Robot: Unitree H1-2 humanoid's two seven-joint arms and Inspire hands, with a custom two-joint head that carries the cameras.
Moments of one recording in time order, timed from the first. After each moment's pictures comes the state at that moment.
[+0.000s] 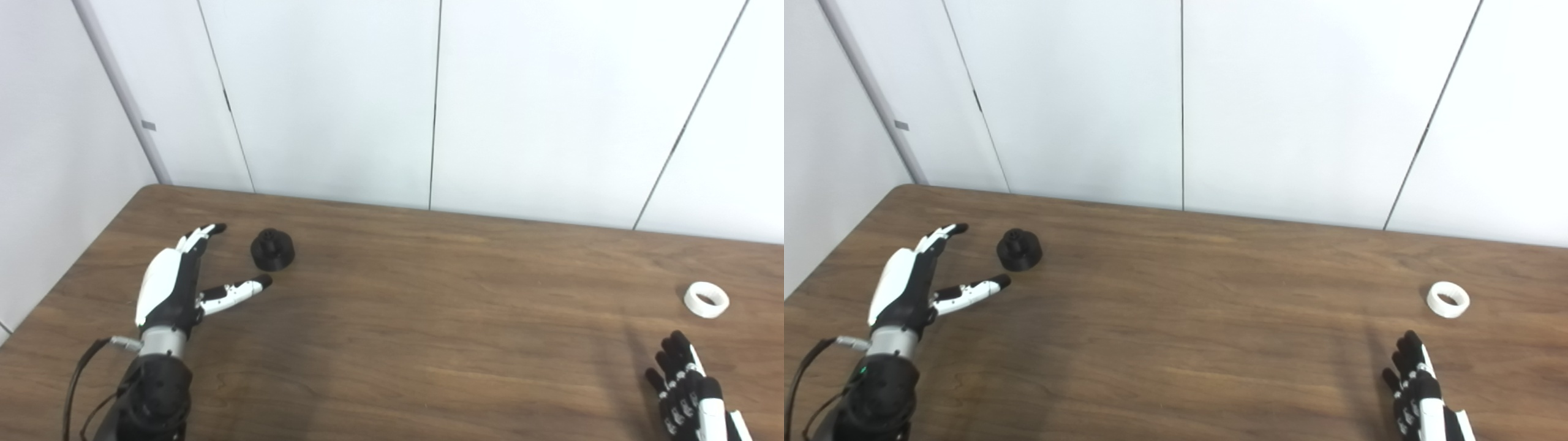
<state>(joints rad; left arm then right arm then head) -0.14 0.37 0.11 -0.12 0.51 0.32 0.04 0.22 -0.08 -0.15 -0.25 0.13 -0.01 0.15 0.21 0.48</state>
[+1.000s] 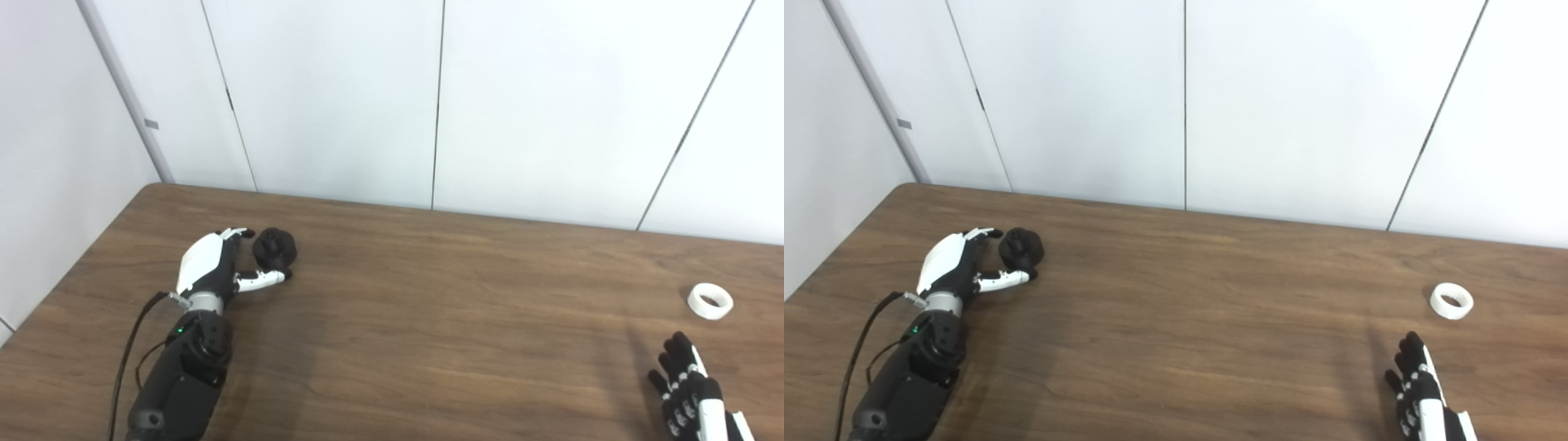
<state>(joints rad) -0.37 0.38 0.01 0.33 0.57 0.32 0.11 0.22 -0.08 -0.15 -0.26 0.10 0.00 0.15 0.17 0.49</state>
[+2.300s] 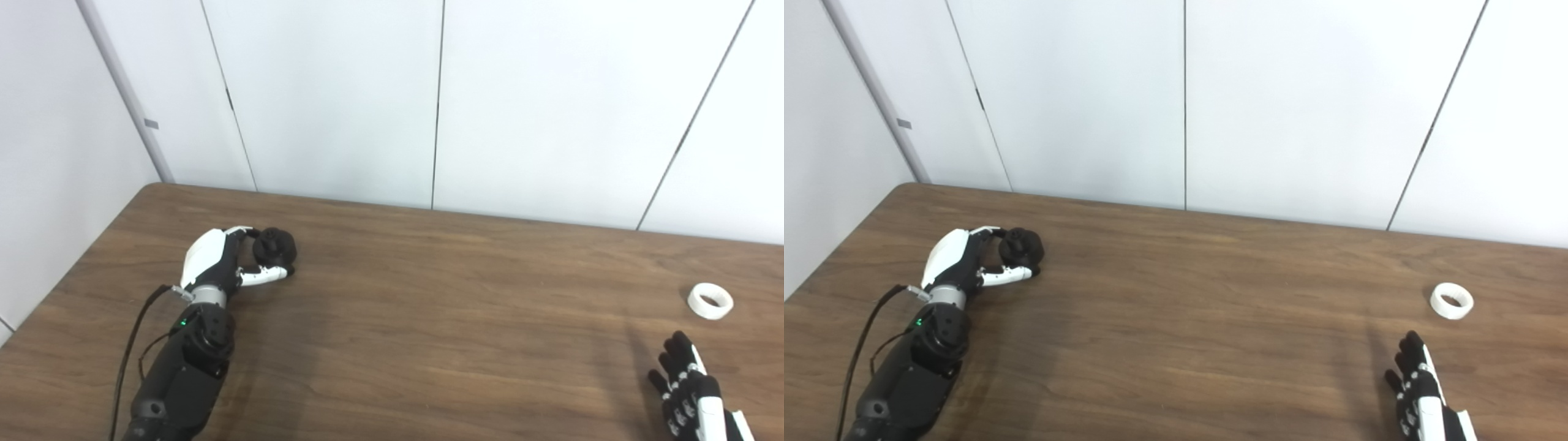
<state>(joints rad) -0.39 0.39 -0.01 0.34 0.53 0.32 0.11 0.22 -0.07 -0.14 -0.28 0.09 0.03 0.13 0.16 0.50</state>
